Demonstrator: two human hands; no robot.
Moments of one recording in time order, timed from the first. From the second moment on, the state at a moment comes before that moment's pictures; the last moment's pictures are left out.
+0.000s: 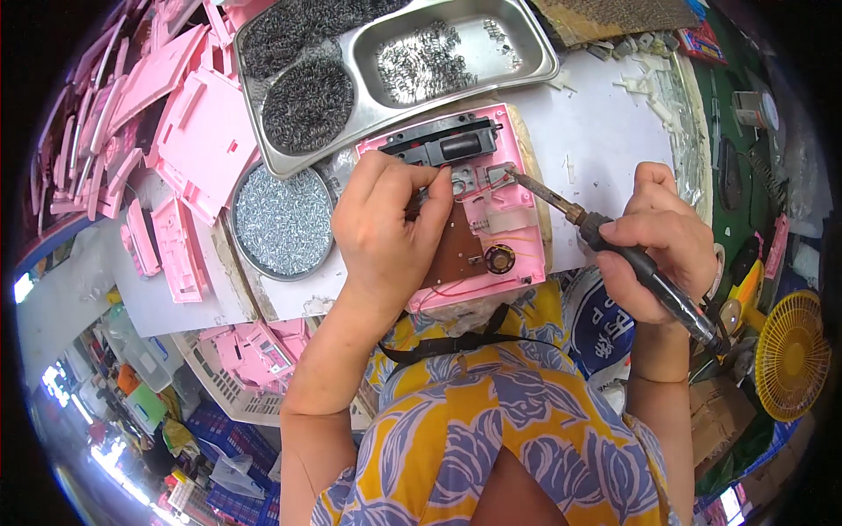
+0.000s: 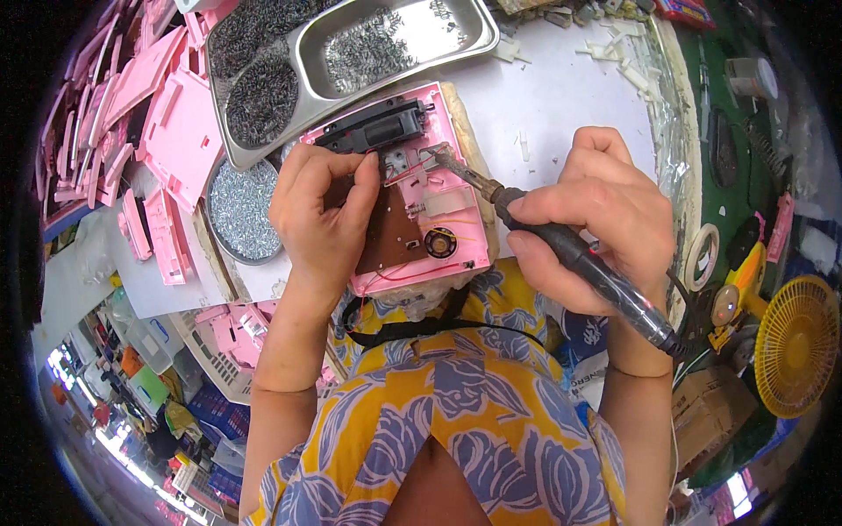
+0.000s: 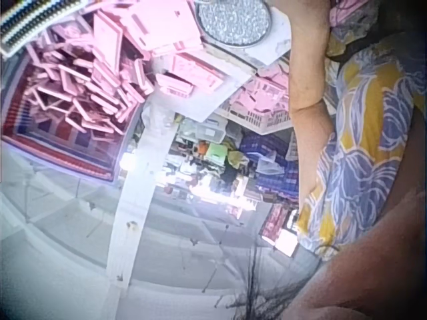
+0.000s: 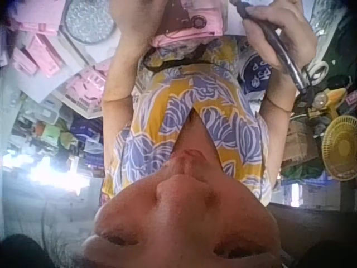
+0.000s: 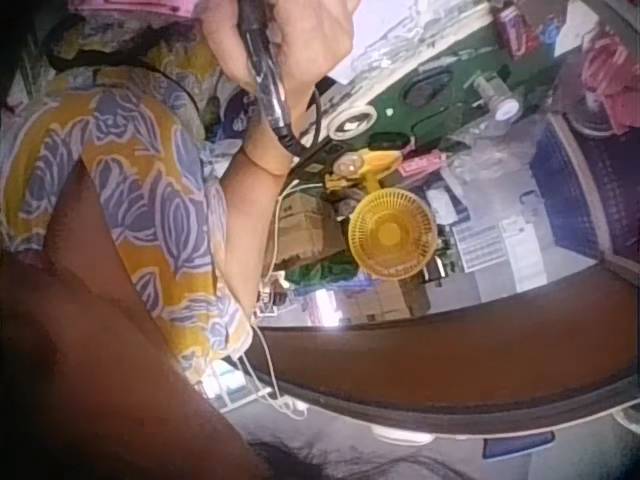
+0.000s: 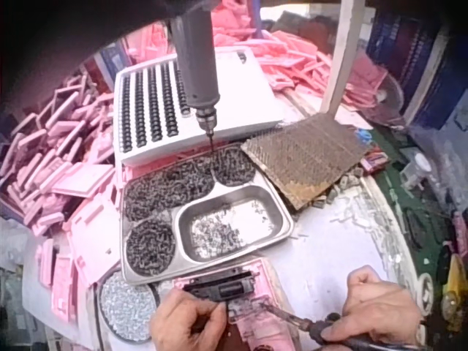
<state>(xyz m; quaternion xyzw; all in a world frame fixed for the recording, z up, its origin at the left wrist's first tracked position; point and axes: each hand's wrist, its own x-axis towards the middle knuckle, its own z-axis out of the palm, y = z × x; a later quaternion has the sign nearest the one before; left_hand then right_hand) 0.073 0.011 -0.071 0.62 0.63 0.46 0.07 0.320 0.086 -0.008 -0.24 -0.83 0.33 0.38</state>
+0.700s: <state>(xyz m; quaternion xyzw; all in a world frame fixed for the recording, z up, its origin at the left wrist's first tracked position) 0.074 0.005 -0.064 0.63 0.66 0.41 0.06 0.328 0.091 -0.012 -0.22 -0.83 0.32 0.40</state>
